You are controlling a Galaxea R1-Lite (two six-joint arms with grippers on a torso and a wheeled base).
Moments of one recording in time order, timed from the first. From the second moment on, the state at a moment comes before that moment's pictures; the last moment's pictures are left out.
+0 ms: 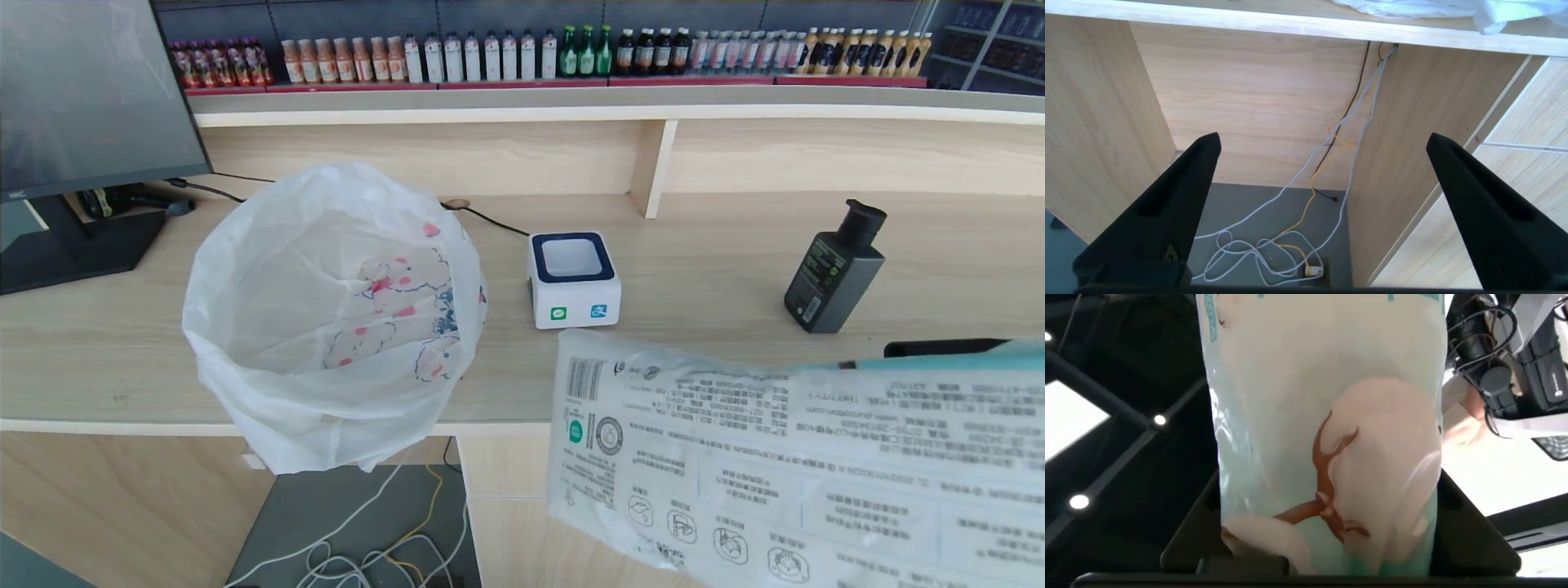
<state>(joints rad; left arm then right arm) 0.00 0.00 0.00 0.00 0.00 0.00 0.58 1.27 -0.55 -0.78 0.91 2.23</state>
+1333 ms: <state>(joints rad) 0.00 0.00 0.00 0.00 0.00 0.00 0.52 1.28 -0.37 -1.46 1.03 2.80</state>
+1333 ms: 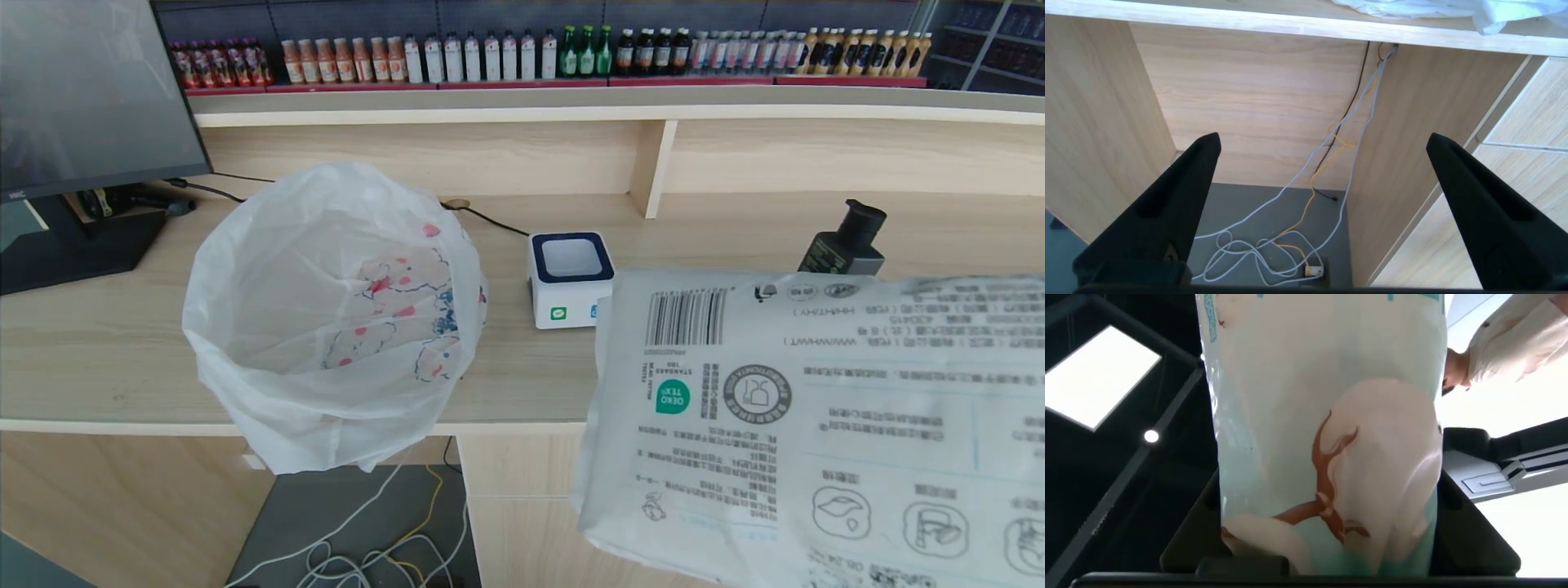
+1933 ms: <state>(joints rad) 0.00 0.00 0.00 0.00 0.00 0.00 0.53 1.31 -0.38 -1.49 1.03 2.80</state>
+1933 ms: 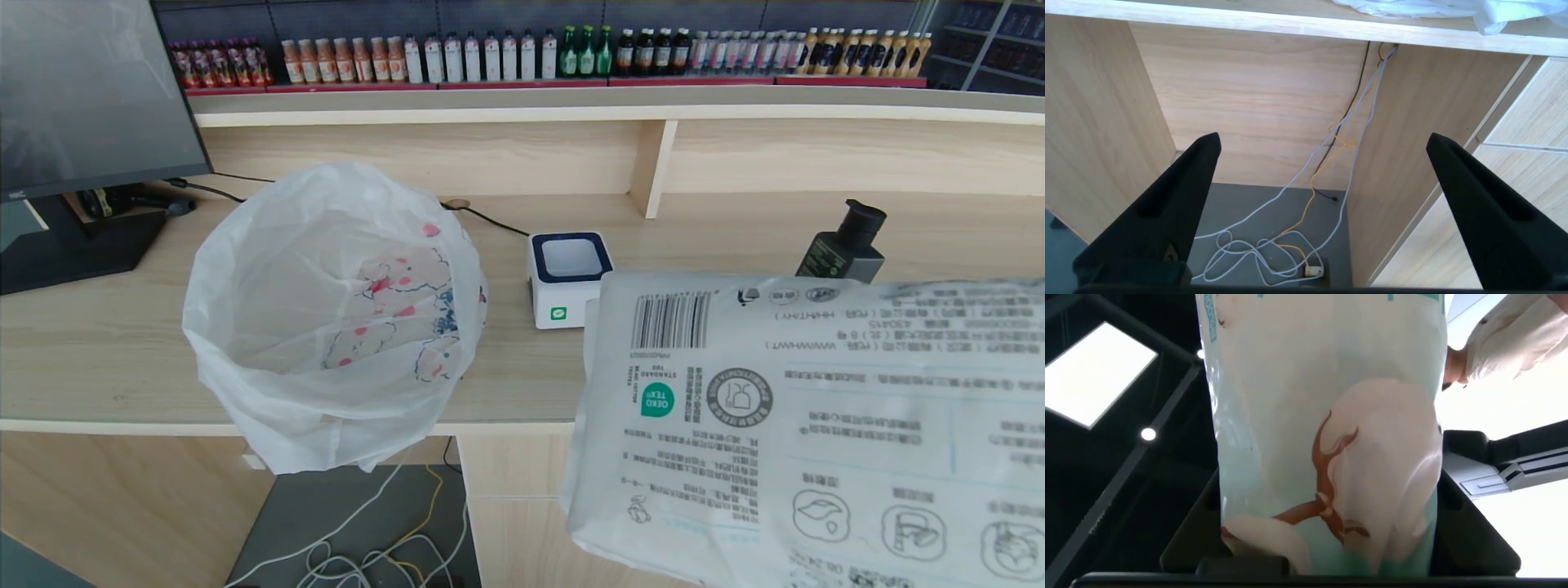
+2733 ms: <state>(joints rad) 0.00 0.00 0.00 0.00 0.00 0.00 0.53 1.32 -0.37 -1.51 1.06 2.80</state>
